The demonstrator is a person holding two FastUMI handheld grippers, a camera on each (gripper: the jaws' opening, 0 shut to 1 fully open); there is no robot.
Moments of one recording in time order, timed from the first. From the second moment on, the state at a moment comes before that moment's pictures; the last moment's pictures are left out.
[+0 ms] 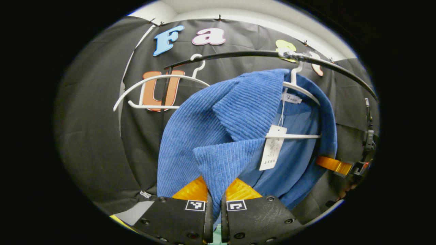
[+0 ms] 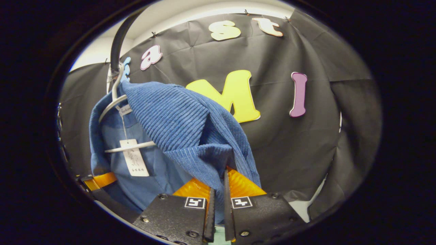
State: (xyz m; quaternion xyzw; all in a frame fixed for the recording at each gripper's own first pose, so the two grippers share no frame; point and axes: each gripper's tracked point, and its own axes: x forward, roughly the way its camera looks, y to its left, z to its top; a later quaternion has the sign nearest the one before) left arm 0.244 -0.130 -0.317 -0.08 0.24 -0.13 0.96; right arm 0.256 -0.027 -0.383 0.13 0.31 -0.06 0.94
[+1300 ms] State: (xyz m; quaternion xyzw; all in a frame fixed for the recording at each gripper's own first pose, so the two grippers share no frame) left arm 0.286 -0.083 -0.228 -0.18 0.19 -0.16 0.95; right arm 0.309 -0.088 -0.294 0.41 0.17 -0.04 0.90
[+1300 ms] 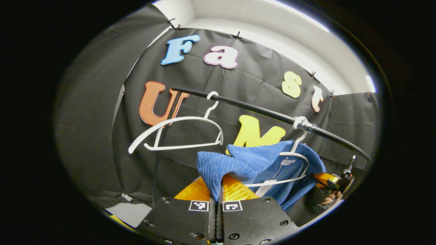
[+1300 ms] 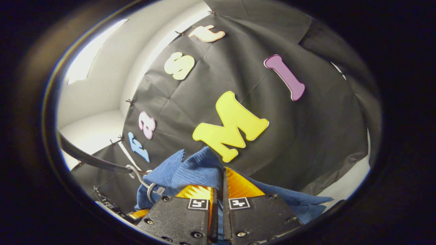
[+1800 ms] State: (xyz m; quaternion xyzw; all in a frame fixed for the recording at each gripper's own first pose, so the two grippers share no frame) left arm 0.320 -0.053 -0.207 -0.20 0.18 -0.15 0.95; right arm 0.348 -0.102 -0.286 0.42 0.17 -0.03 0.89
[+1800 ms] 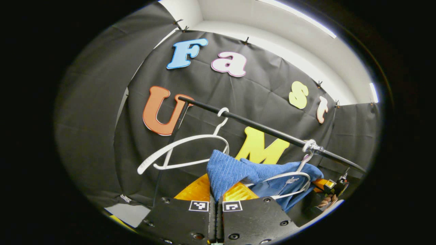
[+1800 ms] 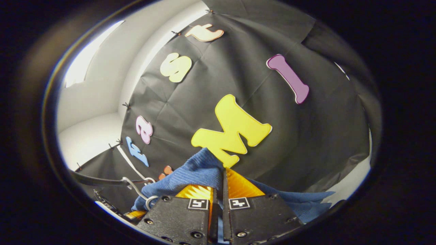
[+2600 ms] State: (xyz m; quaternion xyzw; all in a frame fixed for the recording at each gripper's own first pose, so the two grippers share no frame) left arm 0.342 -0.049 -0.272 -0.16 0.26 -0.19 0.93; right arm 0.362 -0.117 -0.370 0.38 0.27 -0.04 0.88
